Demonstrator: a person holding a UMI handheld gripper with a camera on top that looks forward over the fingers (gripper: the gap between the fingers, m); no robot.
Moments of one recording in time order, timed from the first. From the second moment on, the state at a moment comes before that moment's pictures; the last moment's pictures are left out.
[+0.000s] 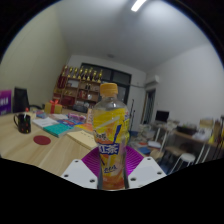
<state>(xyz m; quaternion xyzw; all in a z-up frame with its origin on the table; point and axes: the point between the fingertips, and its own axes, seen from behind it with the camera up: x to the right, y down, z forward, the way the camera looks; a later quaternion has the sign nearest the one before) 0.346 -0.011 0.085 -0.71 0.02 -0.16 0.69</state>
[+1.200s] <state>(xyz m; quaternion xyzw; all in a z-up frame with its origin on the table) 0.039 0.174 0.225 -0.27 -0.58 -0.67 0.38</state>
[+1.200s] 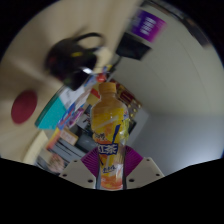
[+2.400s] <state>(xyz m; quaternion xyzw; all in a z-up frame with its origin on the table) 0.058 0.156 0.073 -0.76 -0.08 0.09 0.64</state>
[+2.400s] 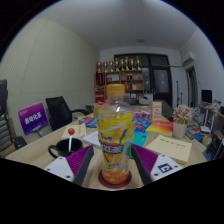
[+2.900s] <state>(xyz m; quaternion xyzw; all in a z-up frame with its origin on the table) 0.119 -0.077 0.137 -0.75 -0.07 0.07 0.66</state>
